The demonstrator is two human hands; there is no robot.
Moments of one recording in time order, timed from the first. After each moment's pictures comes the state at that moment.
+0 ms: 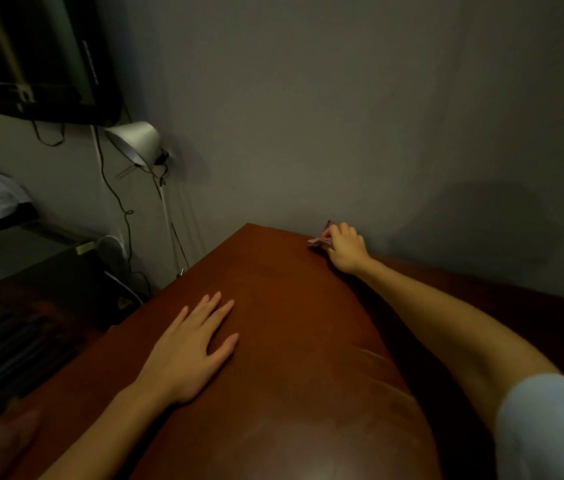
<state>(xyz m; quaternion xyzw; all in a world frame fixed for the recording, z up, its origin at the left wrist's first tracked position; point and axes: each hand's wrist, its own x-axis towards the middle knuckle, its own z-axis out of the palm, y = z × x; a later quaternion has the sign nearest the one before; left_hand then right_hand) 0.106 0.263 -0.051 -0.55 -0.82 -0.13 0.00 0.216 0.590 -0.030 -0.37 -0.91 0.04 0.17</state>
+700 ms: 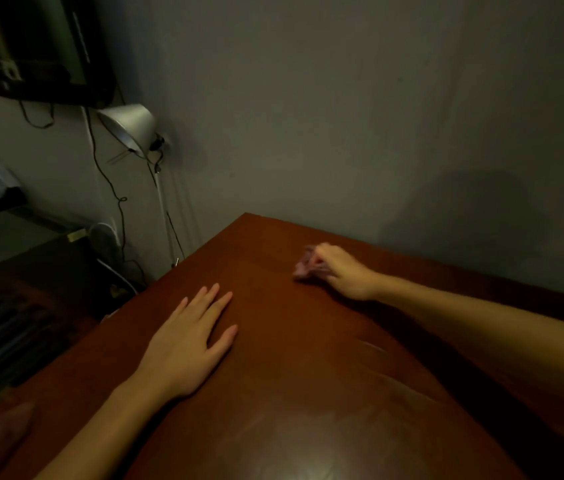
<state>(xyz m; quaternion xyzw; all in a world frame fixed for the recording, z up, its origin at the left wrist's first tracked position) 0.110 0.262 -0.052 -0.56 -0.82 -0.12 0.00 0.254 0.555 -0.049 -0.15 -0.98 0.11 0.12</state>
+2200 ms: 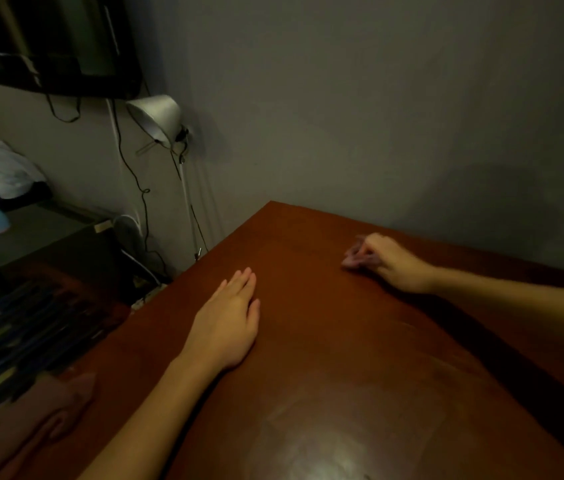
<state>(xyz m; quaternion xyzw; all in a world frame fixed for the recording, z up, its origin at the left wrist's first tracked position) 0.113 0.259 -0.049 -0.53 -0.83 -0.19 0.03 0.285 0.533 -0.034 -0.18 -0.97 0.10 0.13</state>
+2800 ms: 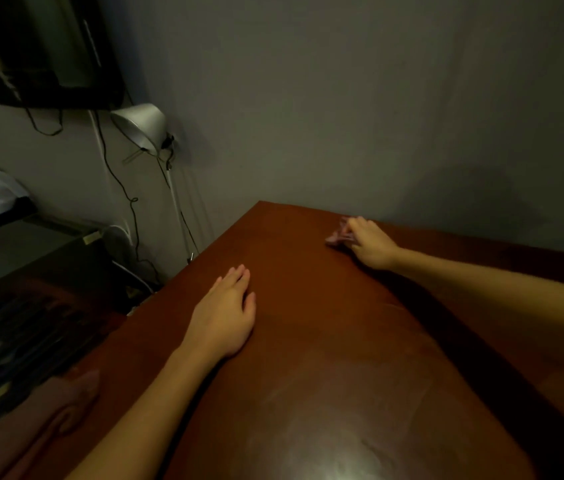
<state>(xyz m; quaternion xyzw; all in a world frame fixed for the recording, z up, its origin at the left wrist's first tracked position) 0.112 0.263 -0.049 -0.52 -0.83 -0.20 0.02 0.260 0.531 -0.034 -0.31 -0.94 0.03 0.16</state>
